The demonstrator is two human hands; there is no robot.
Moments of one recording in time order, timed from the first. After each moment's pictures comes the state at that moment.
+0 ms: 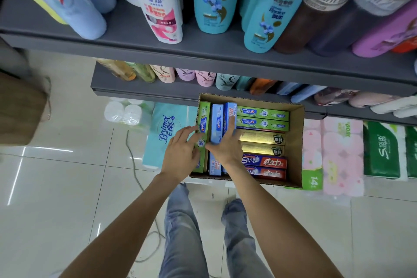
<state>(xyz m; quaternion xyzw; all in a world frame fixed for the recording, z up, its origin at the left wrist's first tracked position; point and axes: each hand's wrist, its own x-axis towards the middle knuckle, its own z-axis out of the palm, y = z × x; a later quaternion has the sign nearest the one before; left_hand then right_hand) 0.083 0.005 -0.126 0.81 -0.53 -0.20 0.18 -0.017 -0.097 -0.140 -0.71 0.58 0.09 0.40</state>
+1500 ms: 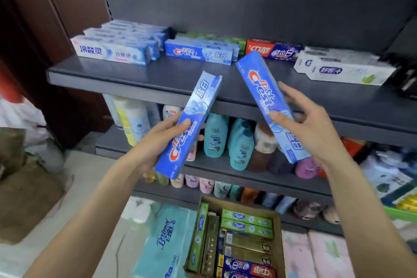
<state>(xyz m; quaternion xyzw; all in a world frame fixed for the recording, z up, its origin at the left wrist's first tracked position) 0.144 -0.031 0.235 0.57 -0.32 -0.44 0.62 -0.070 -0.209 0.280 -0.78 0.26 -0.33 0.46</state>
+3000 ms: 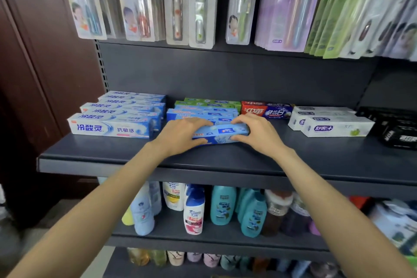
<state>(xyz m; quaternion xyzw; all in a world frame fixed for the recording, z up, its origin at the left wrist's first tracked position) 0.289 -0.156 0.312 0.72 -0.67 0.12 0.13 0.093 -0.295 0.308 -0.92 0.27 -0.25 0.09</state>
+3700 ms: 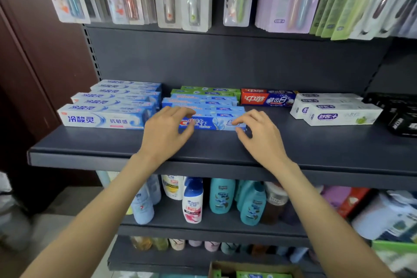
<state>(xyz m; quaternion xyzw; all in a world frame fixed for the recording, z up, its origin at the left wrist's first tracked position) 0.279 -0.134 0.292 0.68 -0.58 0.27 0.35 0.081 -0.262 0.285 -0.88 0.25 -0.40 0.02</state>
